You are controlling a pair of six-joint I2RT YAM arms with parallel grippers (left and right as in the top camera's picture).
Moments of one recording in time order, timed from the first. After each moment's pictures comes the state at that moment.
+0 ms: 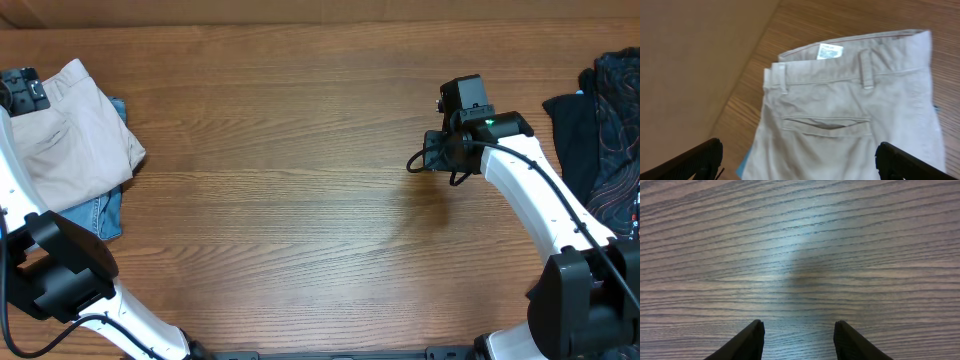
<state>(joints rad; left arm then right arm) 0.56 2.04 2.06 -0.93 -0.19 0.18 0.18 1.69 1.26 -0.83 0.06 0.25</state>
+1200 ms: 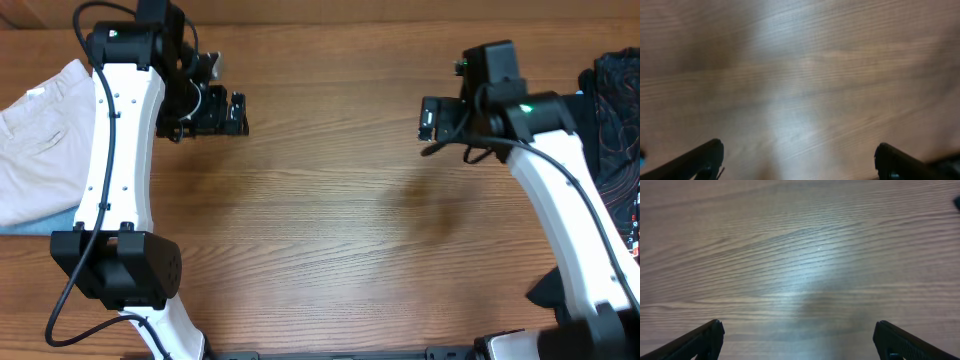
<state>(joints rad) -0.03 1.95 2.07 -1.60 0.25 0.02 0.18 1.57 1.51 -1.01 0.05 0.28</state>
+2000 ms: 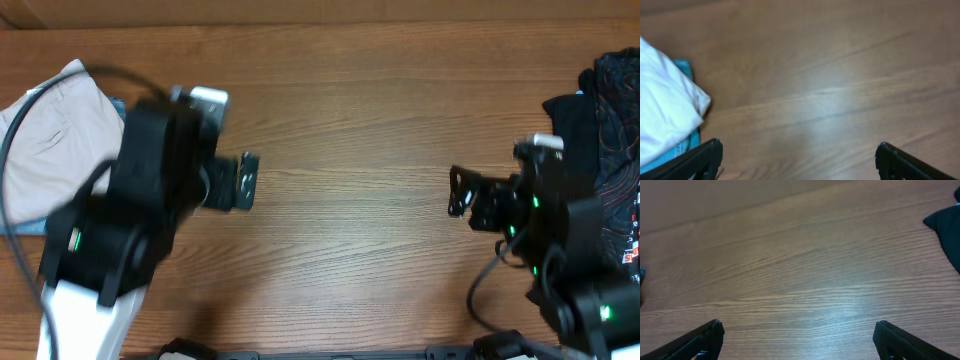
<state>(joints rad) -0.33 1.17 1.58 -1.25 -0.12 -0.11 0.23 0.79 1.02 -0.86 0.06 0.36</state>
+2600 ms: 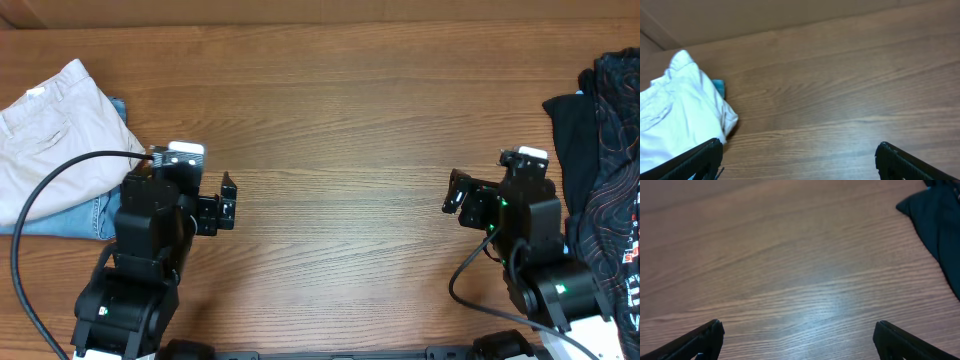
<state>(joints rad) -0.22 0.81 0.95 -0.71 -0.20 0.02 0.23 0.84 0.79 -0.65 0.21 0.38</state>
